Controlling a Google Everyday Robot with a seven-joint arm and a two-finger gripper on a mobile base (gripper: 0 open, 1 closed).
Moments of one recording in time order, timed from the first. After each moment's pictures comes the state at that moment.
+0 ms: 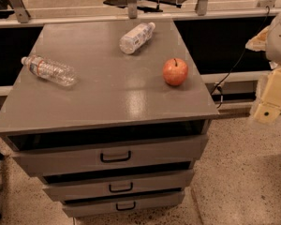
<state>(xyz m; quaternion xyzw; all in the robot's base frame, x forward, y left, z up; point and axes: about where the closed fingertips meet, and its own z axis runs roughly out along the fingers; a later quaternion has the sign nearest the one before) 0.438 -0.217 0.976 -0.60 0.78 -0.03 0.16</state>
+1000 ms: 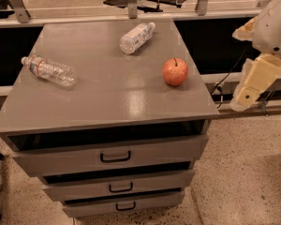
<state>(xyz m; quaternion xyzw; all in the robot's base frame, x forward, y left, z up) 0.480 -0.203 0.976 -0.61 0.76 -0.01 0.22</state>
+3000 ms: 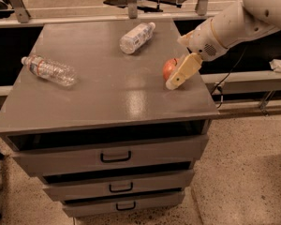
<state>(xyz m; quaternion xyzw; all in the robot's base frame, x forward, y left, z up) 0.624 -0.107 0.902 -0.57 0.73 0.15 0.34</state>
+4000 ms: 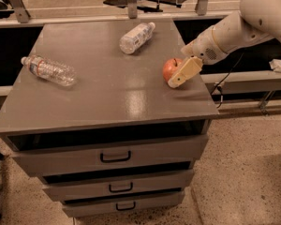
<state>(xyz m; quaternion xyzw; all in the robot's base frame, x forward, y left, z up) 0.655 -0.129 0.868 -0.54 0.76 0.16 0.33</state>
